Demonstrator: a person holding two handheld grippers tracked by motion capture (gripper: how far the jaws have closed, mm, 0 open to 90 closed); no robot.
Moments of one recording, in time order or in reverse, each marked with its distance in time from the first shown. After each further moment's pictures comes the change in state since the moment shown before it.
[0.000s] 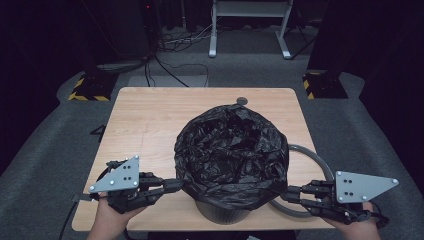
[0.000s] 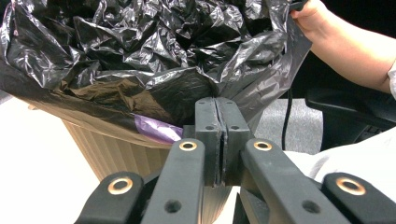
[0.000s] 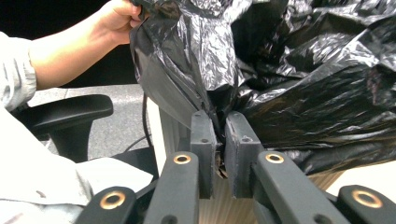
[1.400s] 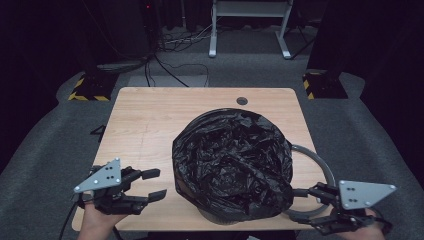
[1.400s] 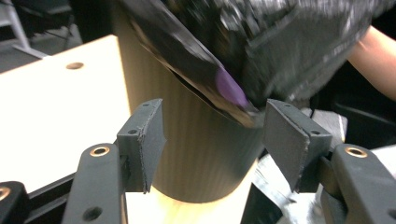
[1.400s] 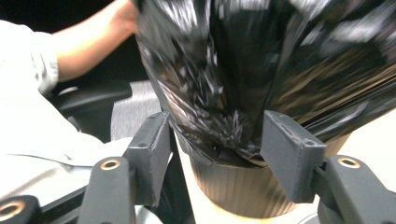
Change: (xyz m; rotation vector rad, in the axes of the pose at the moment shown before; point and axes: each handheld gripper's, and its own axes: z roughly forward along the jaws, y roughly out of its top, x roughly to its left) left arm 0.019 -0.038 -0.033 -0.029 0.127 -0.139; right arm -0.005 -0.046 -0.019 -0.014 0.071 0.061
